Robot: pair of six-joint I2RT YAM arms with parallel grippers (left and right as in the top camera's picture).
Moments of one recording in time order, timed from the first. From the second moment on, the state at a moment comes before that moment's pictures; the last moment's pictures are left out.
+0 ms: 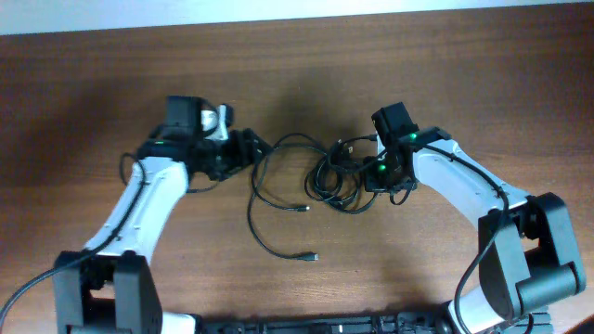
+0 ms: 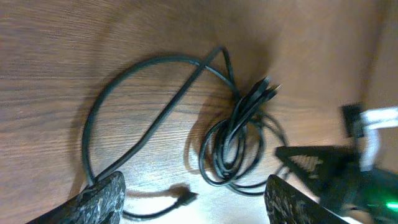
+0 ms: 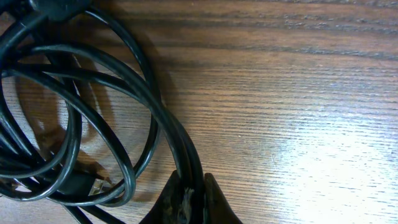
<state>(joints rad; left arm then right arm) -0.15 1.61 1.05 -0.56 0.56 -0.44 0.28 1.72 1.03 -0.73 -0.12 0.34</state>
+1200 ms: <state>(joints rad) -0.43 1.90 1.05 -0.20 0.48 -0.38 0.11 1.72 1.38 -1.05 -0.04 0.45</state>
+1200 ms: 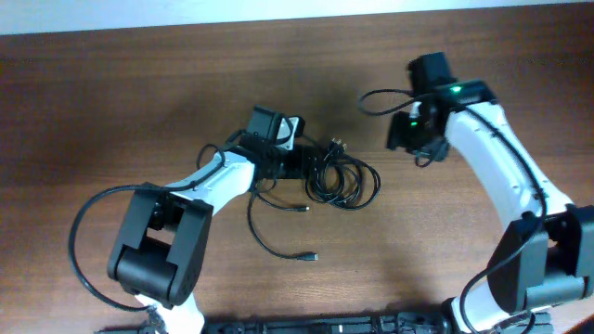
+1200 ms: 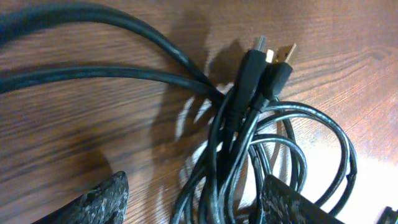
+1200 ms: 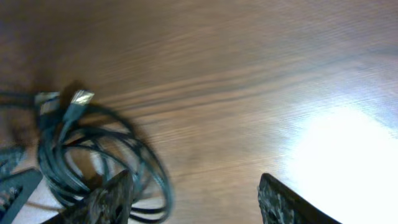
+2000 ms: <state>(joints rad) -0.38 1.74 1.15 -0.19 0.53 -0.39 -0.01 1.72 1.38 -1.09 -0.28 0.26</state>
